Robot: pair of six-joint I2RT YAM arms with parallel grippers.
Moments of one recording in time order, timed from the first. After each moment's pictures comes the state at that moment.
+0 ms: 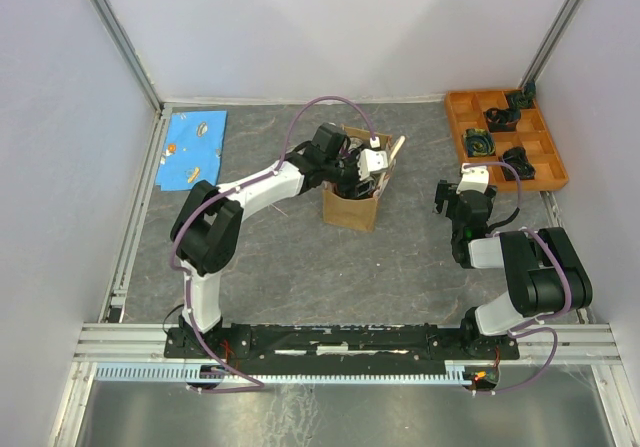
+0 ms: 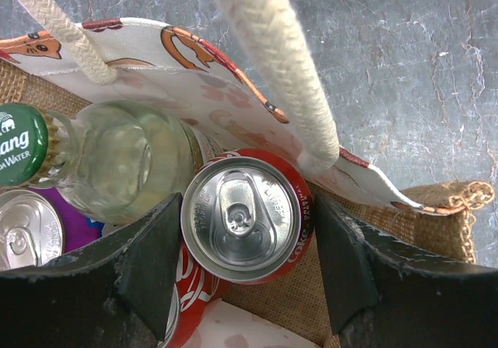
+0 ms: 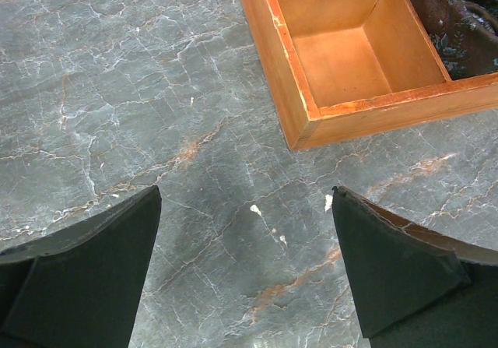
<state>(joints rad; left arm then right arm) -0.67 1.97 1.47 -0.20 0.53 0.65 0.08 1.52 0.34 0.85 0.31 0.01</state>
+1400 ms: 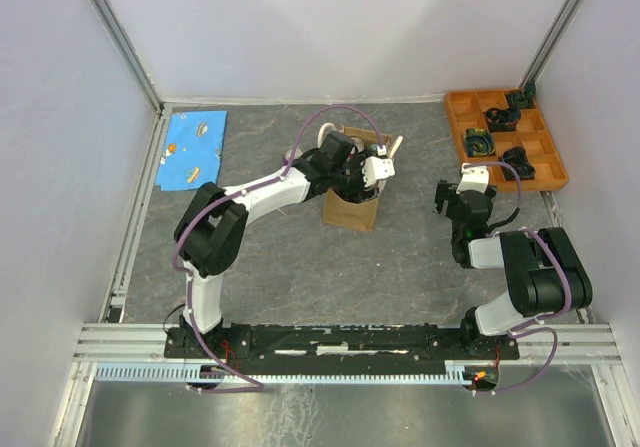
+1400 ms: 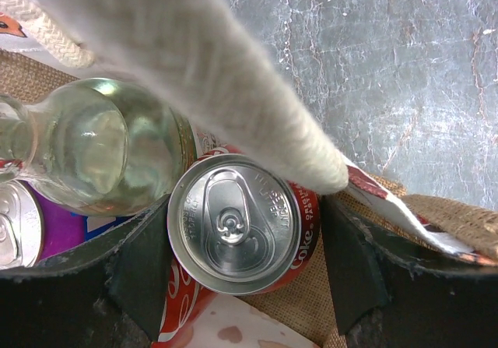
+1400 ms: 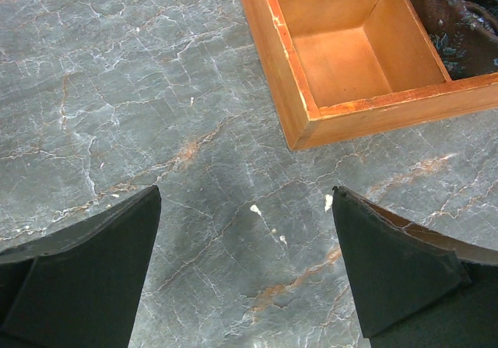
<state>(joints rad) -0.72 1.98 1.45 -0.18 0.38 0.65 0.08 1.52 0.34 0.85 0.31 0.01</state>
